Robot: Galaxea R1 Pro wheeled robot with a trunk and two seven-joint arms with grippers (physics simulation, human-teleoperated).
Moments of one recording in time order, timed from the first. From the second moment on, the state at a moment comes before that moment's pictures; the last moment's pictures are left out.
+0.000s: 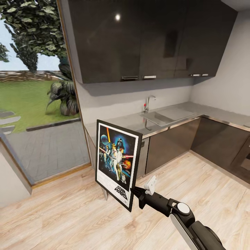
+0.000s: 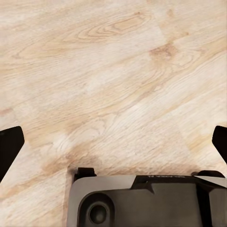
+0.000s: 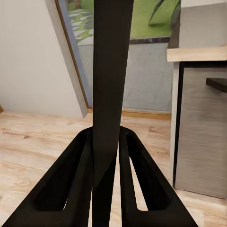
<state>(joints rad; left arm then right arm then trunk) 0.13 0.12 0.31 -0.87 0.05 0.11 -0.47 -0.31 -0.19 0.43 -1.35 -0.28 0.14 0.52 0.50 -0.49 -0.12</state>
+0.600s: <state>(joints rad) 0.13 0.12 0.31 -0.87 0.05 0.11 -0.47 -0.31 -0.19 0.43 -1.35 -0.28 0.14 0.52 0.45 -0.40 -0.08</state>
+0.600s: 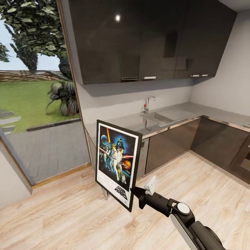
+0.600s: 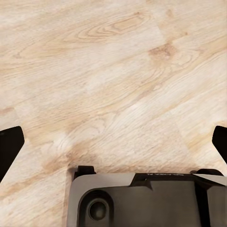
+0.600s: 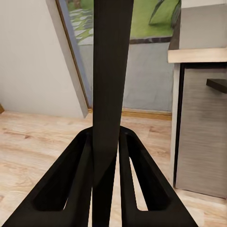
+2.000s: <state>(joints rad) 0.13 0.12 0.31 -0.88 0.05 0.11 -0.46 -0.31 -0.18 0.43 -1.35 -0.28 0.14 0.52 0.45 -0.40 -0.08</state>
